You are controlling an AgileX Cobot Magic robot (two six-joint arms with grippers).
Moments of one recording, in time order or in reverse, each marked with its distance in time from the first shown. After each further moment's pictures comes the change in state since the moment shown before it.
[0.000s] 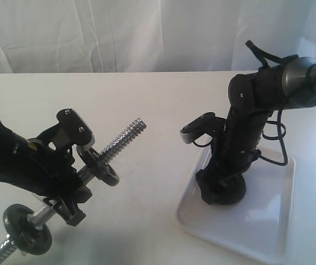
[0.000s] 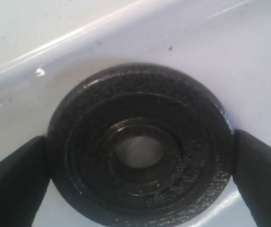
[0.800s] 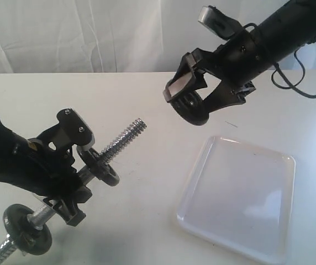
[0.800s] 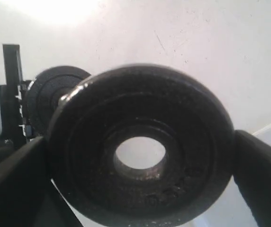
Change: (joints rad) left arm 0.000 0.000 0.000 0.000 0.000 0.005; right arm -0.202 -0.159 -0.287 0.750 0.388 -0.104
